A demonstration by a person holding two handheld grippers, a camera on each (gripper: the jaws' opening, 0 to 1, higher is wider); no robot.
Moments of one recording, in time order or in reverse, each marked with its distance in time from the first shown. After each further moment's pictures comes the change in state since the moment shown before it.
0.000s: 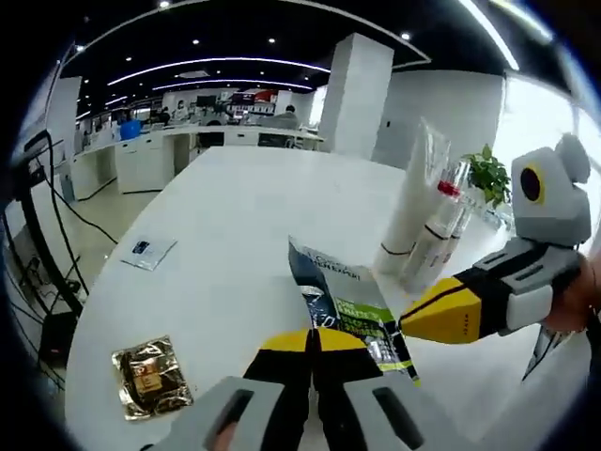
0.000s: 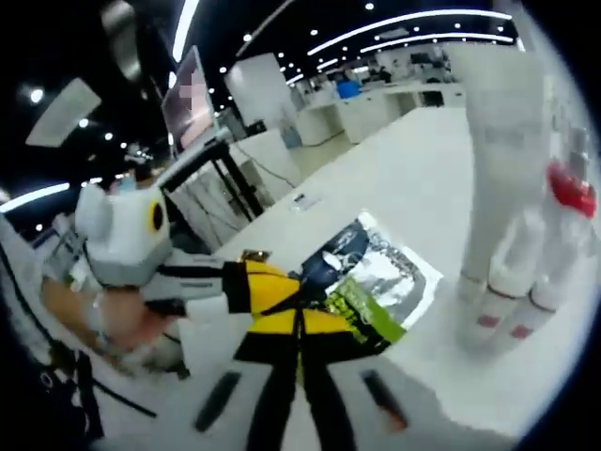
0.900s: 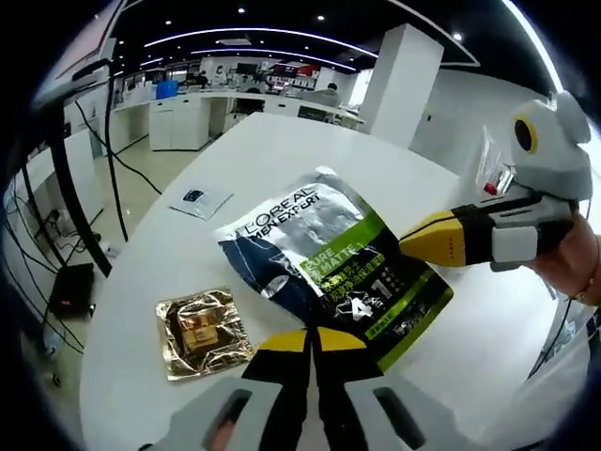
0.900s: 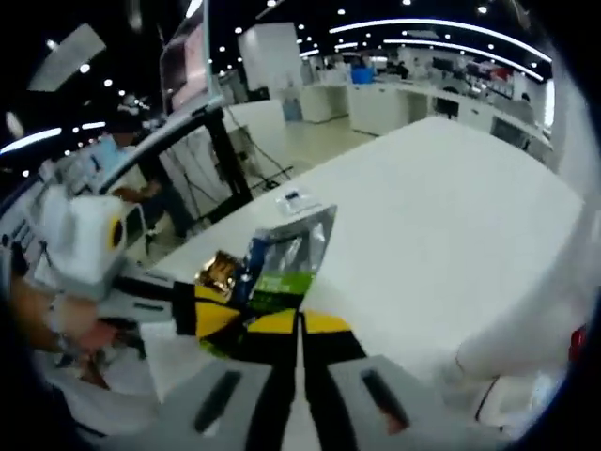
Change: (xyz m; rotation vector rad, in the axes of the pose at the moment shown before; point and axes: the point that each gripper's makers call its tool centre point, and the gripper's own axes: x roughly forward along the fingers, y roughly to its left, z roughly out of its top) left arm -0.019 0.054 -0.023 -0.114 0.113 0.136; right arm 0.047 -0.006 0.041 -0.213 0.124 -0.090
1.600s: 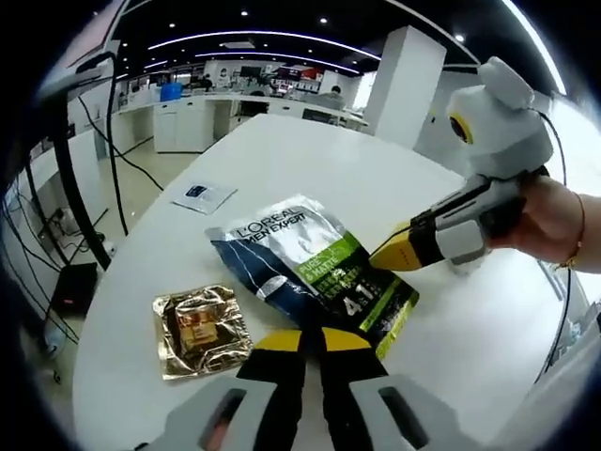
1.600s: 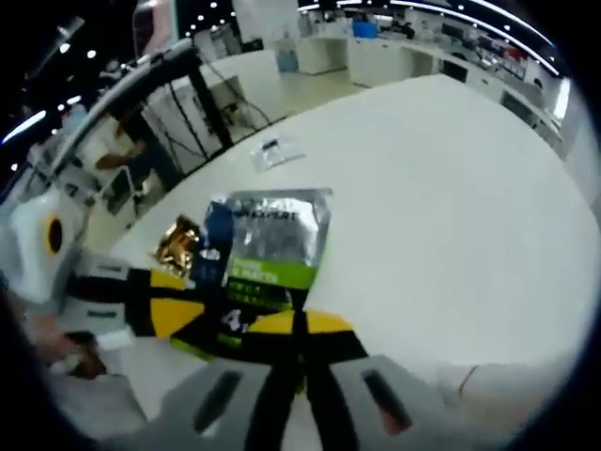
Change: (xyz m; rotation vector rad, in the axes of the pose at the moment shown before) left arm 0.005 0.007 -0.009 -0.009 -0.008 0.035; right arm 0.046 -0.020 -0.026 -0.015 0.268 -0.033
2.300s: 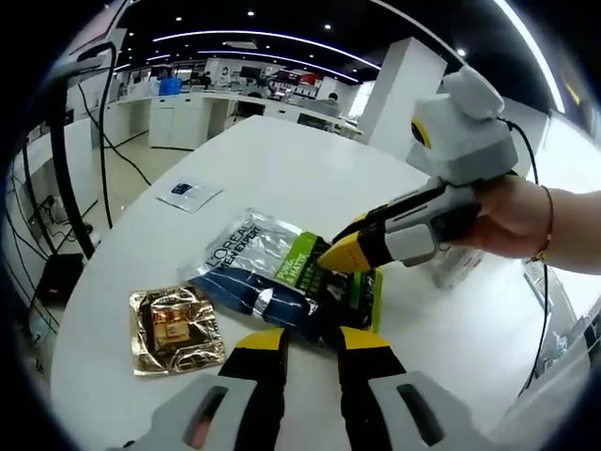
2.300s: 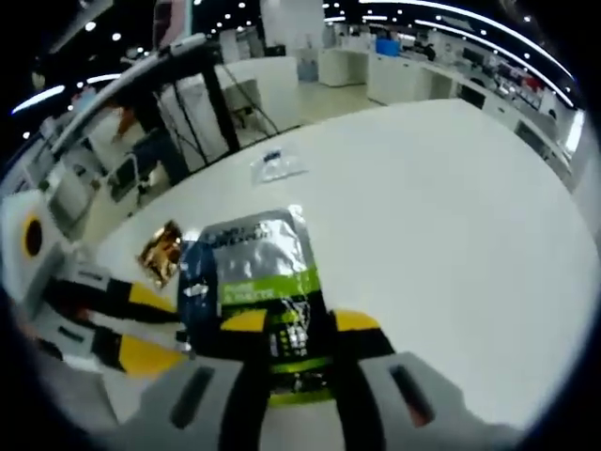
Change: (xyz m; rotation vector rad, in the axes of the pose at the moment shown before) left arm 0.003 -0.020 0.004 -0.058 -0.028 -0.080; right arm 0.024 -0.015 0.018 -0.097 -0.038 0.021
